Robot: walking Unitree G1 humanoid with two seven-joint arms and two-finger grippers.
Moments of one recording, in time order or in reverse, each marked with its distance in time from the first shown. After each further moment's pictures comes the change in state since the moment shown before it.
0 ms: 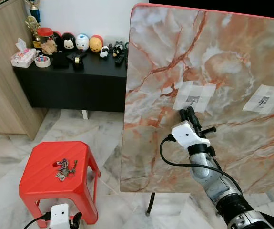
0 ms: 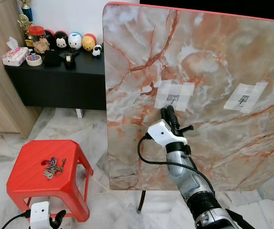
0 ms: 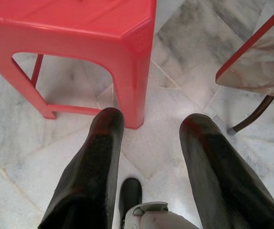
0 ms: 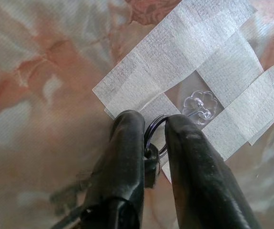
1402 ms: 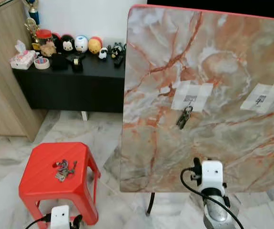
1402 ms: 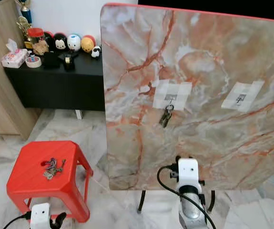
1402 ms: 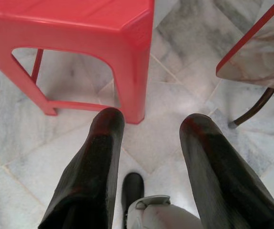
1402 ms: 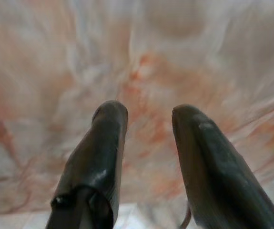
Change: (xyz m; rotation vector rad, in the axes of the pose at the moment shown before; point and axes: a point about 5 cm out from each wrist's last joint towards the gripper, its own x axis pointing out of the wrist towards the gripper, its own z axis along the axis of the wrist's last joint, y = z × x) left arm -0.001 0.003 -0.004 0.010 0.035 -0.004; right arm -0.112 0.036 -0.077 0.579 0.639 0.052
